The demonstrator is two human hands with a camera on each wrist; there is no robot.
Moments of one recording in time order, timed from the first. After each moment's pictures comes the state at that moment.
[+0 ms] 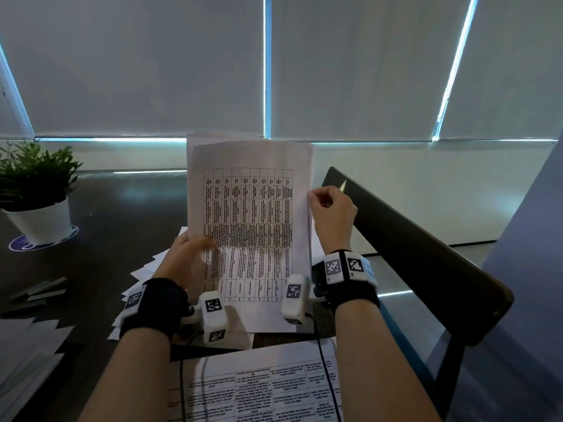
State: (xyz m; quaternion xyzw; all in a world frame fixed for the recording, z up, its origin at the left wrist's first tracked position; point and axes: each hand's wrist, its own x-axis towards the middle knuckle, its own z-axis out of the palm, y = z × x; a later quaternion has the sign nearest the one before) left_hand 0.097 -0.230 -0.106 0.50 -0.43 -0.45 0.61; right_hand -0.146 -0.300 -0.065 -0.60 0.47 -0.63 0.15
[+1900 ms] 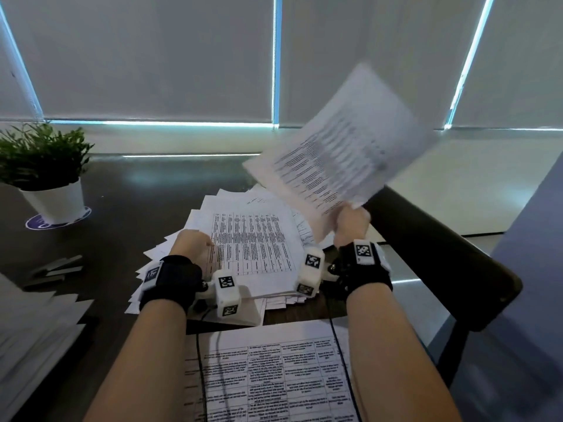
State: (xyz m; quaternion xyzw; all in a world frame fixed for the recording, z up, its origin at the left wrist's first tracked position) left_hand 0.120 -0.260 -0.141 0.70 -0.33 -0.36 0.52; right_hand -0.156 -0.319 -0.092 -0.34 0.54 -0.64 0.43
